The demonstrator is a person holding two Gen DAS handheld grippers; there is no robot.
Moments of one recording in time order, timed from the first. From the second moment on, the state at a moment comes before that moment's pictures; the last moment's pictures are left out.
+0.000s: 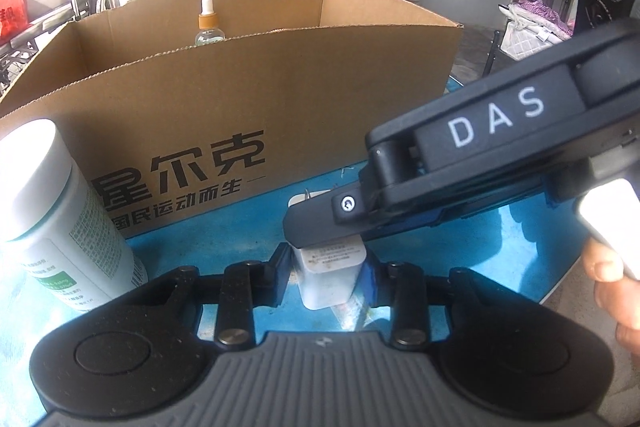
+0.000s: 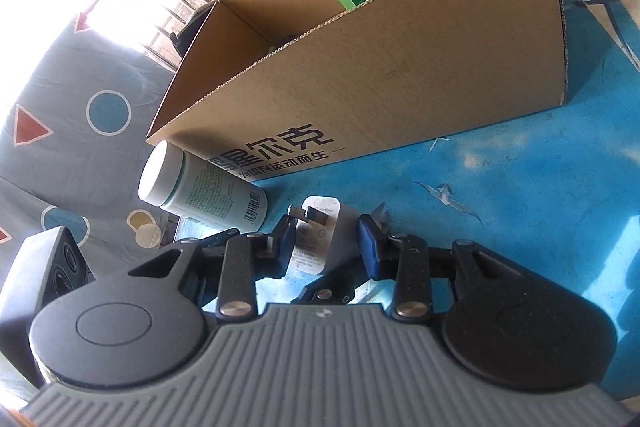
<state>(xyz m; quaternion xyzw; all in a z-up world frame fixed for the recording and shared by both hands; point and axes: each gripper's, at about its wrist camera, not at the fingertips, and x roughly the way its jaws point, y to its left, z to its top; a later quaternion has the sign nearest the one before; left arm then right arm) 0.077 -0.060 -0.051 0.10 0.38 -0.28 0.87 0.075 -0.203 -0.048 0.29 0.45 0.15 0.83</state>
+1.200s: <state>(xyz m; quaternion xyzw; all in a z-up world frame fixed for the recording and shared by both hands) 0.117 -0.087 0.080 0.10 0.27 -0.23 0.93 0.101 -0.209 0.100 0.18 0.30 0.19 0.92</state>
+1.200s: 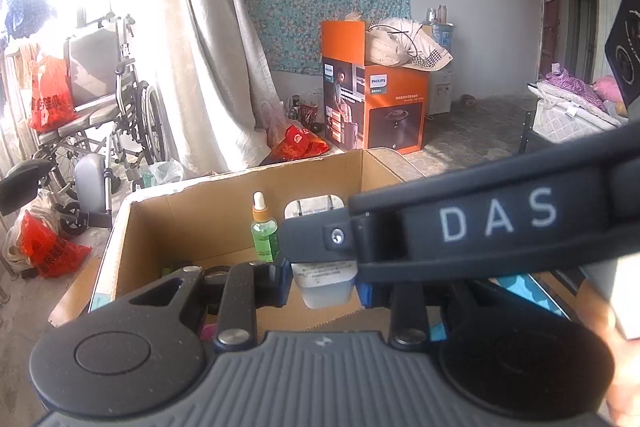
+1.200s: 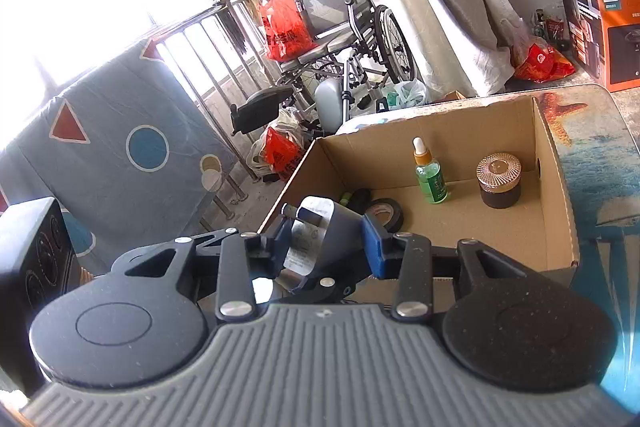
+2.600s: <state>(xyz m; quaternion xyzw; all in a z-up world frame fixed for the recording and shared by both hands) 0.230 -0.070 0.049 0.04 0.46 -0.19 0.87 0.252 -0.232 0.019 0.27 0.46 0.17 0.83</state>
